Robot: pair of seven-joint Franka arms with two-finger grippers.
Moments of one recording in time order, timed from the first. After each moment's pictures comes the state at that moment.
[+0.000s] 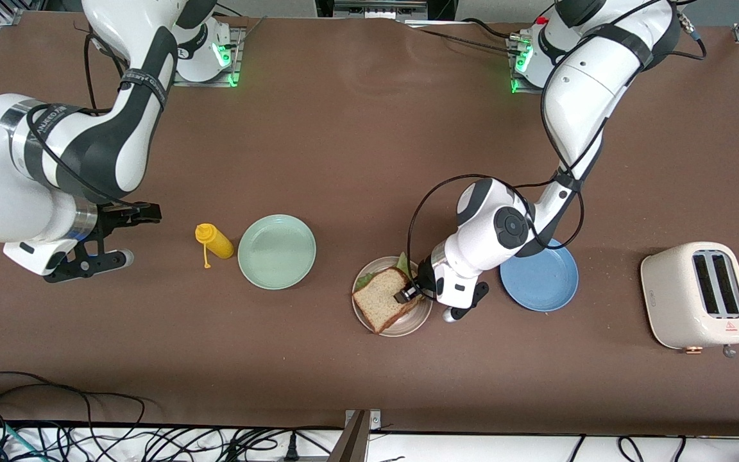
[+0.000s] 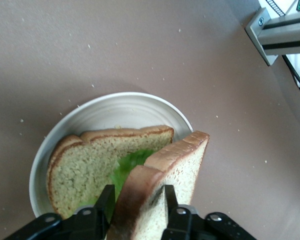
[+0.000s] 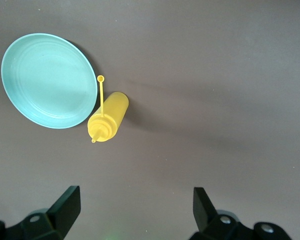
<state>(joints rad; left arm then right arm) -0.17 0.91 -0.43 -1.33 -0.04 2.53 -1.05 0.93 0.93 -1.42 -1.21 0.81 1.26 -0.54</state>
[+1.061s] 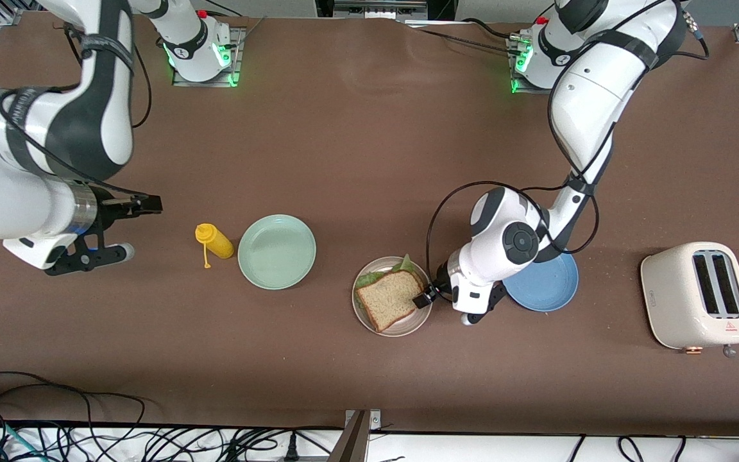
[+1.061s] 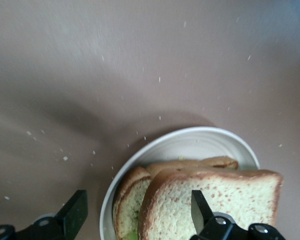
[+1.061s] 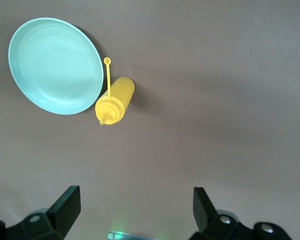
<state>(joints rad) -0.16 0.89 -0.35 -1.34 -0.01 2.40 -1.05 0.62 0.55 -0.72 -1.22 0.31 1.35 -0.28</state>
